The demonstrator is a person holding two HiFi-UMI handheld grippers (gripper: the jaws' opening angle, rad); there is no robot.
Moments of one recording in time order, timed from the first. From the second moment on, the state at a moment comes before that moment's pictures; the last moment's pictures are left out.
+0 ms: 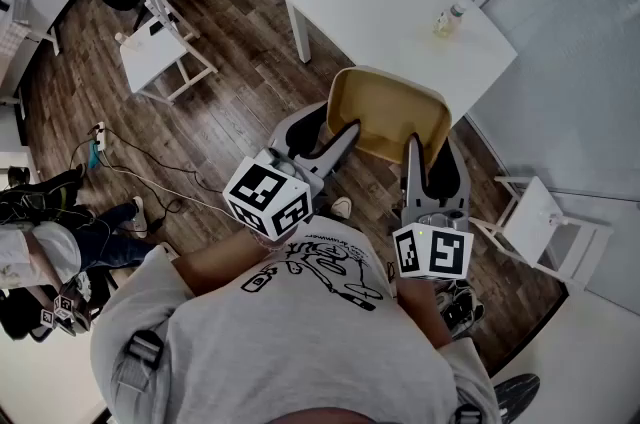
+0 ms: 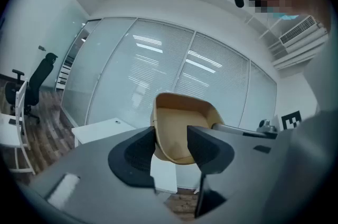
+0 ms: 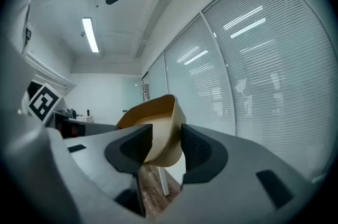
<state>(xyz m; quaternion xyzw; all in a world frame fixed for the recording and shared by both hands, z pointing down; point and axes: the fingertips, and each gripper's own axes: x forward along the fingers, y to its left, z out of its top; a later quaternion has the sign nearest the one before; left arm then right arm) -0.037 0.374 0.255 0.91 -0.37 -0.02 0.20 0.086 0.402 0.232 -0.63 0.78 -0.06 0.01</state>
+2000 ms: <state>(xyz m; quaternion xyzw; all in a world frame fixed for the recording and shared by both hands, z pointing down) -0.082 0.216 0.266 0.91 -0.36 -0.01 0.21 0.041 0.245 0.238 -0.63 0.78 -0.08 0.02</state>
